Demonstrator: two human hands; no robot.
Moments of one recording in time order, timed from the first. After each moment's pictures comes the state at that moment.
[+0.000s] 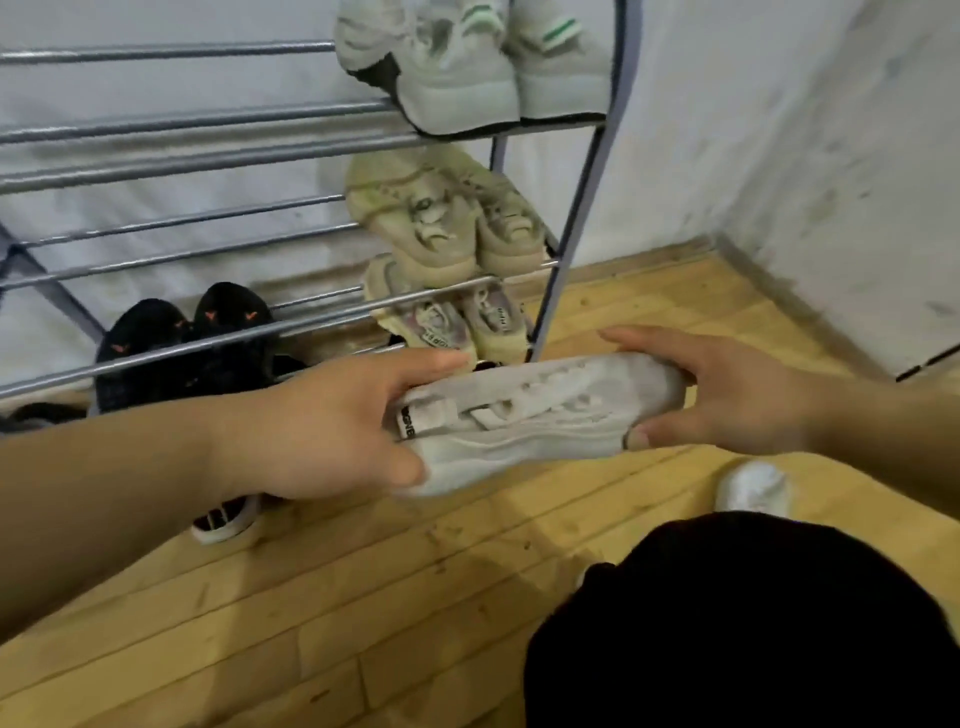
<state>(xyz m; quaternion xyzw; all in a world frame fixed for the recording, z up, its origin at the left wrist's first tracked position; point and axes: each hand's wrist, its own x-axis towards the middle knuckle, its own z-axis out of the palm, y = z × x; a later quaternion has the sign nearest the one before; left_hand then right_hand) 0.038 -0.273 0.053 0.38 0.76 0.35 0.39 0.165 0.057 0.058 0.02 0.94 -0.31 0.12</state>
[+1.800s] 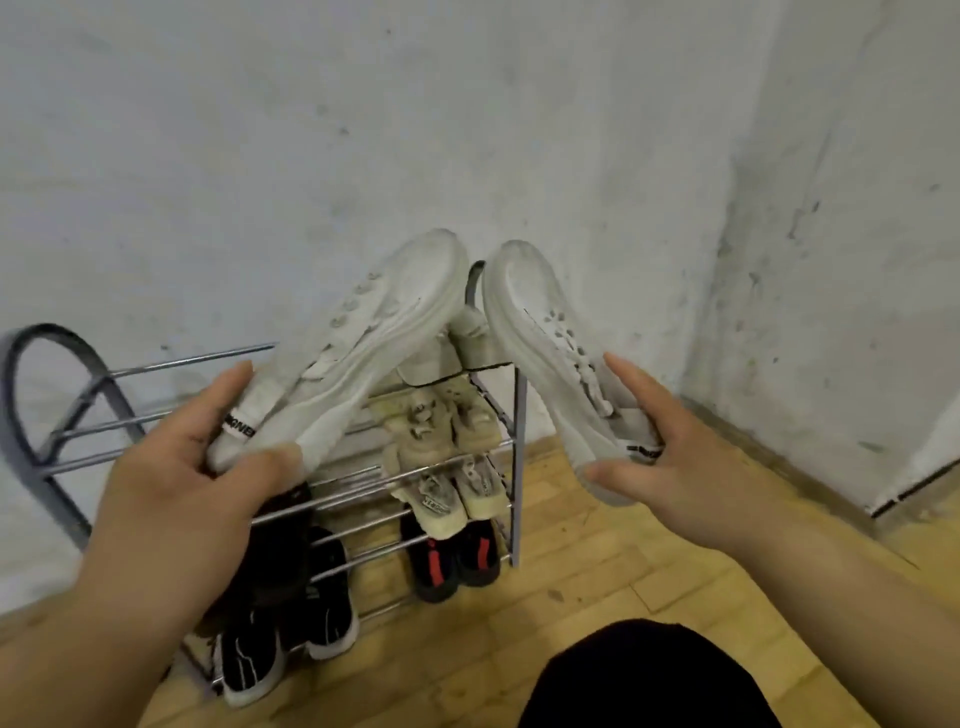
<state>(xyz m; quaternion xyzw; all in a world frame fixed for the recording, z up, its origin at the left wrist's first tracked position) 0.151 -0.318 0.207 0.11 0.79 0.58 -0.13 0.245 0.033 0.176 0.07 0.87 -0.45 -0.17</state>
